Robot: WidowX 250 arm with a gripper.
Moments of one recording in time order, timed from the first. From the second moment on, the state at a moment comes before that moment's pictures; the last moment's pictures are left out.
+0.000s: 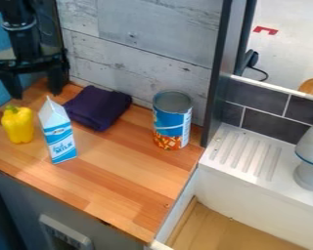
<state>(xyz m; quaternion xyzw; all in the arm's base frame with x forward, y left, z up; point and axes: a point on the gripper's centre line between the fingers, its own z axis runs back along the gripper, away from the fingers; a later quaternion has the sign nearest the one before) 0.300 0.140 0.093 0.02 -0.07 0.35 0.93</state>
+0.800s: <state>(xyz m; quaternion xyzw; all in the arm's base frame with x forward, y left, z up) 0.300 0.139 0.059 0.03 -0.04 0.37 0.93</state>
